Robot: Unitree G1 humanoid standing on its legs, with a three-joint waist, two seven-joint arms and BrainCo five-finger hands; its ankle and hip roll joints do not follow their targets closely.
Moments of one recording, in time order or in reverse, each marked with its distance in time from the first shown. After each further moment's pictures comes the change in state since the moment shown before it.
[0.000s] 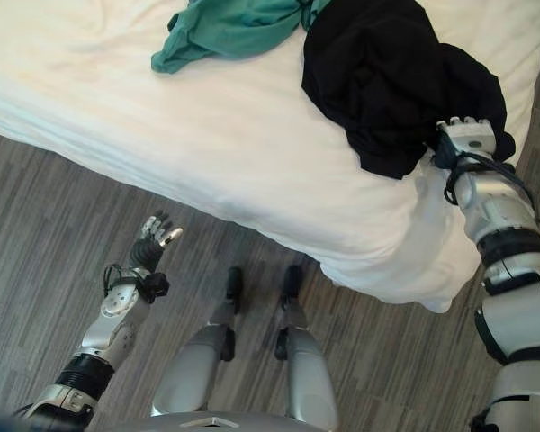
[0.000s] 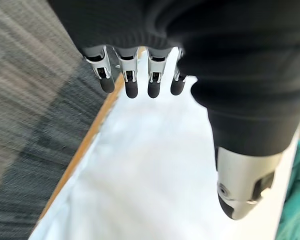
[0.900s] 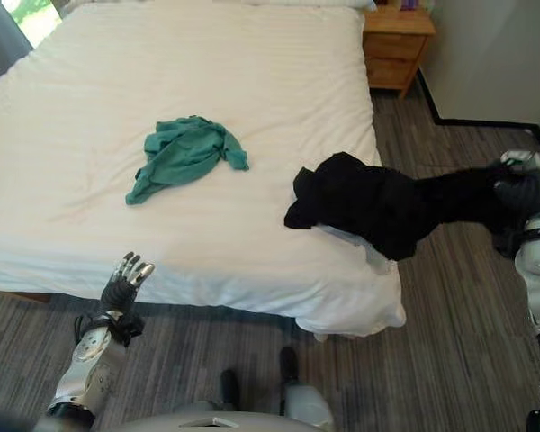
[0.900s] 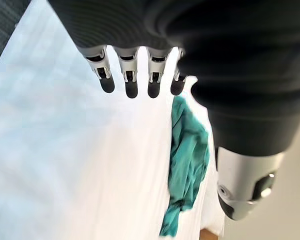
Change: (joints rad) left arm 0.223 -0.054 0.210 -0.041 0.004 0.044 -0.034; right arm 0.535 -0.040 -0.697 -0.500 0.486 -0.043 -0.020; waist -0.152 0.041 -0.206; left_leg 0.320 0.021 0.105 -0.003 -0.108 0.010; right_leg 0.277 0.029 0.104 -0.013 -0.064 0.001
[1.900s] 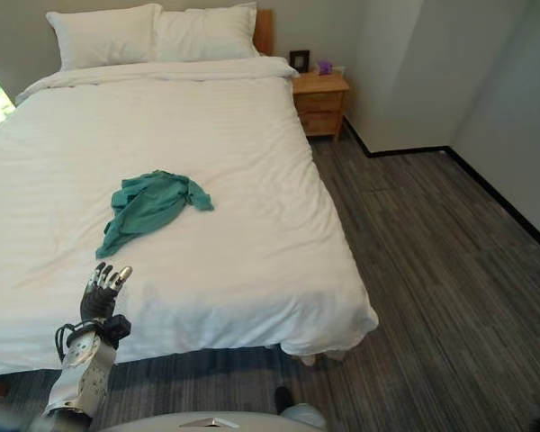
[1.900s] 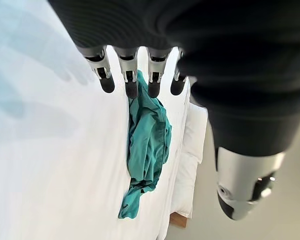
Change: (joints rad) left arm 0.023 -0.056 0.058 0.013 0.014 0.009 0.083; right arm 0.067 0.401 -0.256 -0.346 0.971 -0.280 -0.070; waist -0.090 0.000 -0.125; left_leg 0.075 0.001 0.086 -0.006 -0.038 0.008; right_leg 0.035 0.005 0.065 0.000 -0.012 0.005
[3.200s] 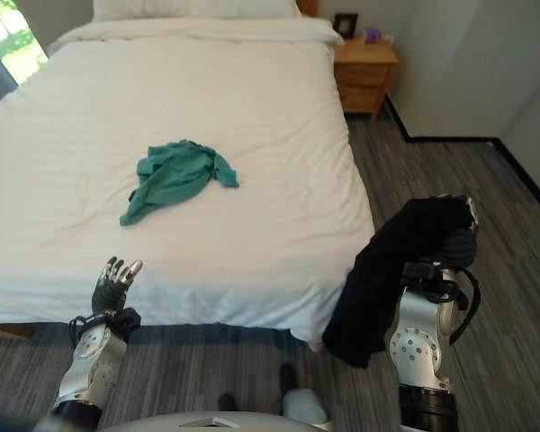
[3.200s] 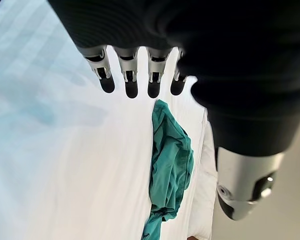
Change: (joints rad) left arm -0.055 0.005 0.005 -0.028 0.034 0.048 0.007; right arm 0.102 0.380 0.331 -0.122 0.107 0.106 0.096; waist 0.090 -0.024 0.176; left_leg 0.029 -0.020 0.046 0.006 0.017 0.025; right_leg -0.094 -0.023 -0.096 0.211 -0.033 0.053
